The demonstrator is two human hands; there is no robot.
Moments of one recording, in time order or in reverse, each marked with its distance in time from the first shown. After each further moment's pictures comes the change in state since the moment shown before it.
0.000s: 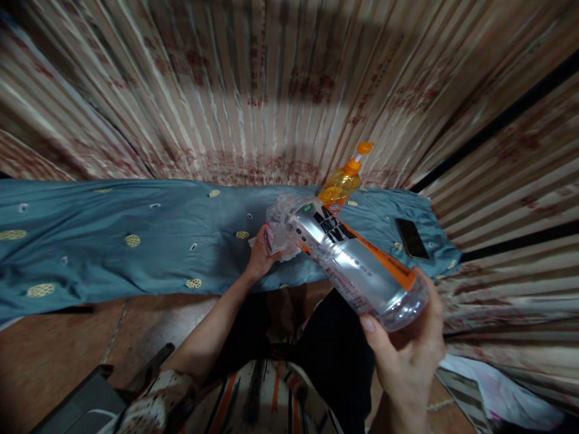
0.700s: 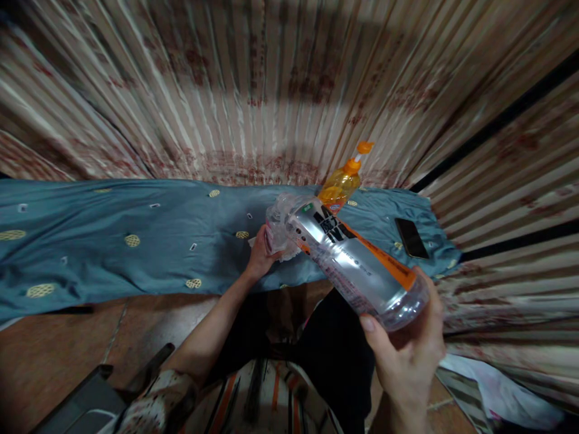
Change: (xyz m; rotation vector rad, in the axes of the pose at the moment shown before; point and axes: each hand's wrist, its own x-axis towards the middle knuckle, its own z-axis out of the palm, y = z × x) left_hand 0.000 0.000 0.001 0.023 -0.007 -0.003; right_hand -0.001 0.002 -0.001 0.028 0.014 0.018
